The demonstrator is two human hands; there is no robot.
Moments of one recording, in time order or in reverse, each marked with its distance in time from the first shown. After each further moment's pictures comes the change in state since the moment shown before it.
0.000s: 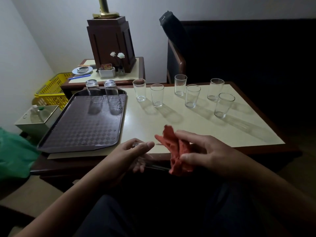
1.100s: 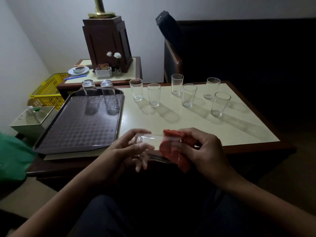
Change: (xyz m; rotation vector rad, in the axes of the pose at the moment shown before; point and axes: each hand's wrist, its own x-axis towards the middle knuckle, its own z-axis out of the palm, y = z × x) left_hand -0.004 0.004 -0.011 -0.119 -0.195 0.100; right_hand 0.014 0.025 0.030 -0.024 0.627 -0.289
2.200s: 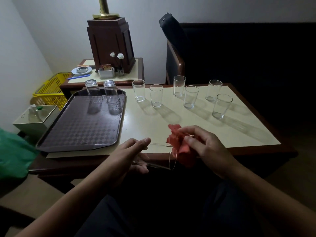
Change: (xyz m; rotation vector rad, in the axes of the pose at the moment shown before) left_hand 0.010 -0.013 0.012 0.023 0.323 -0.157; right_hand 0.015 0.002 -0.013 0.199 -0.228 0.267
